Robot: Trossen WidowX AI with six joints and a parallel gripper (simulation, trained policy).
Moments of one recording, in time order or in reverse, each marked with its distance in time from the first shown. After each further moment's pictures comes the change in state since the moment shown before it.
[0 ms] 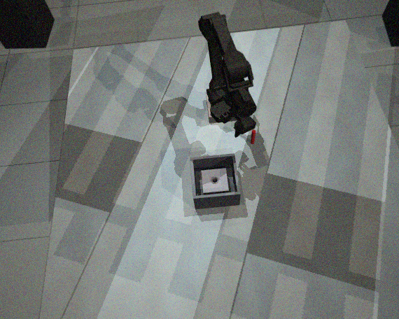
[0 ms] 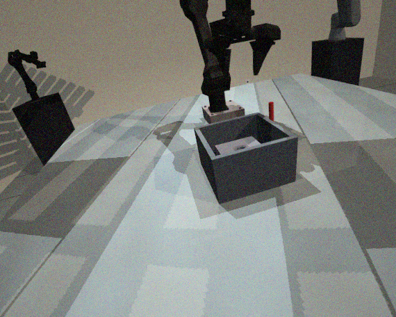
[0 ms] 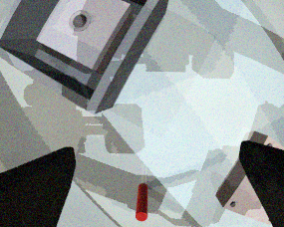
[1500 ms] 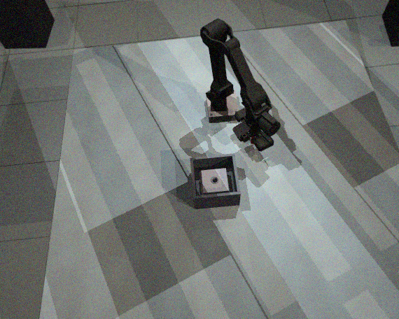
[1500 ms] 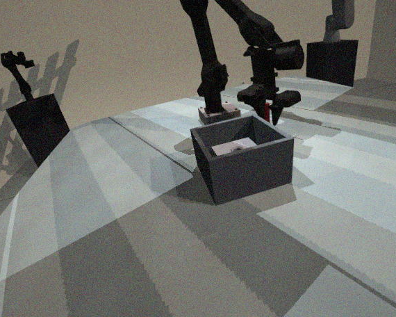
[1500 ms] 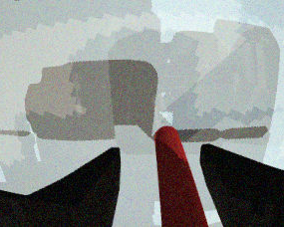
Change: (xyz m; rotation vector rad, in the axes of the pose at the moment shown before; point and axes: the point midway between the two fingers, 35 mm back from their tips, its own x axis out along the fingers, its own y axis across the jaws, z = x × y) arm 0.140 0.012 -0.133 0.142 0.235 -0.014
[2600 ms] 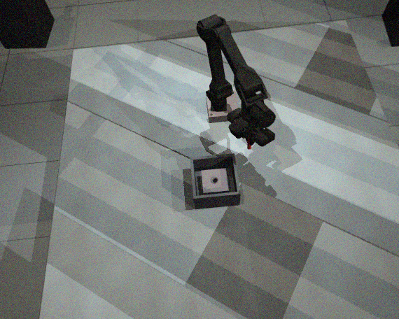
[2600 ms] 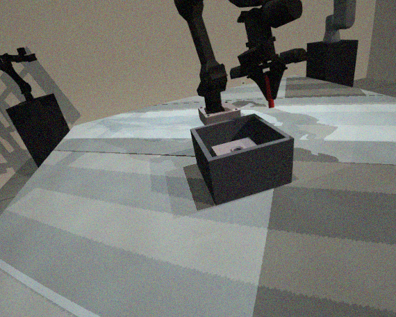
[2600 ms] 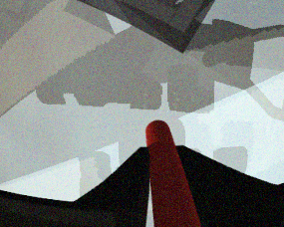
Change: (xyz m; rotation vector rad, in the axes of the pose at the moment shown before) arm -0.096 0.052 0.045 -0.174 -0.130 0.182
